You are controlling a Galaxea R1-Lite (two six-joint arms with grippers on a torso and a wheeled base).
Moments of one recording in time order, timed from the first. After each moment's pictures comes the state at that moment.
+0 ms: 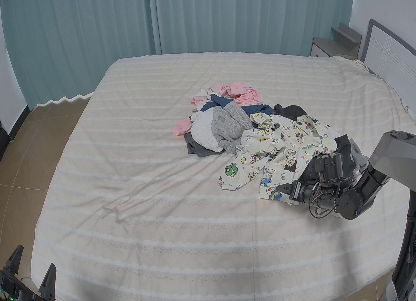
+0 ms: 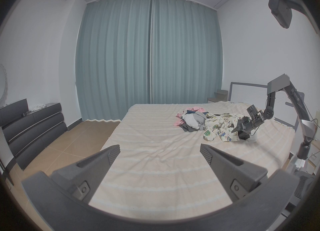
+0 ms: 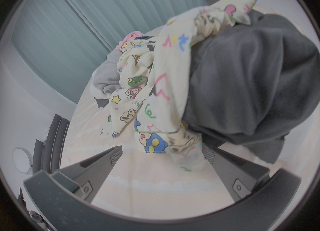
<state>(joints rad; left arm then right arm) 0.00 0.02 -0.02 0.00 -0.03 0.00 0.28 2.20 -0.78 -0.78 0.02 0.50</state>
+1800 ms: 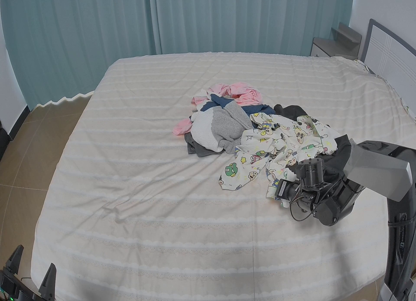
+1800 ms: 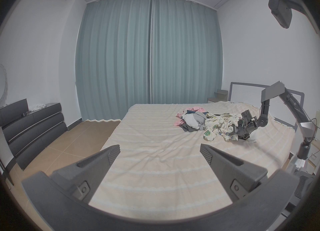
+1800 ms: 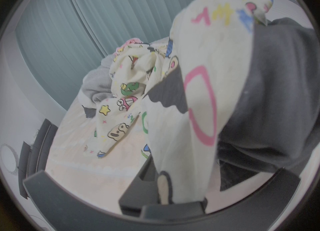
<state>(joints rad) 0.00 0.02 -0.02 0.00 -0.03 0.00 0.34 2.38 -0.91 -0.94 -0.17 0.50</state>
